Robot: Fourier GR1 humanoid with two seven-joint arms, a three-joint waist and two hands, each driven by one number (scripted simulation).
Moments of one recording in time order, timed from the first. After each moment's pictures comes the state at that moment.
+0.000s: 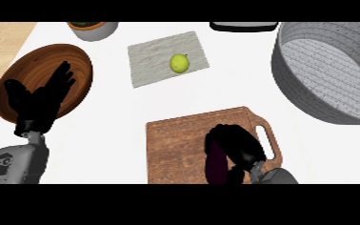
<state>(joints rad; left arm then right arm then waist) -0.21 0.28 0.15 -1.38 0.07 -0.06 0.22 -0.13 -0.14 0.48 -1.53 0.86 0.41 0.19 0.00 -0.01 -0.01</state>
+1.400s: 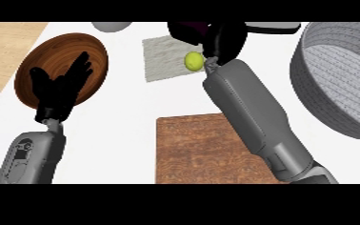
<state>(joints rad) -0.30 0.24 0.10 -1.34 0.04 -0.05 0.22 -1.01 -0.01 0.24 -0.92 1.02 -0.64 1.03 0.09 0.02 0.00</state>
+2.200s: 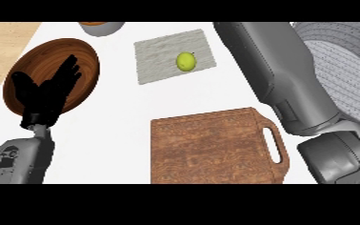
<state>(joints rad) -0.25 0.27 0.14 -1.38 0.06 -0.06 0.24 -1.43 -0.10 0.02 -0.53 1.24 -0.65 1.10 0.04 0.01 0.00</state>
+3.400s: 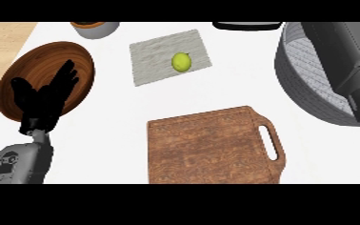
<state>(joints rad) -0.22 0.26 0.15 -1.39 0.05 -0.05 0.23 -1.33 -0.39 -0.15 -0.34 1.30 -0.72 1.02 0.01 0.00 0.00</state>
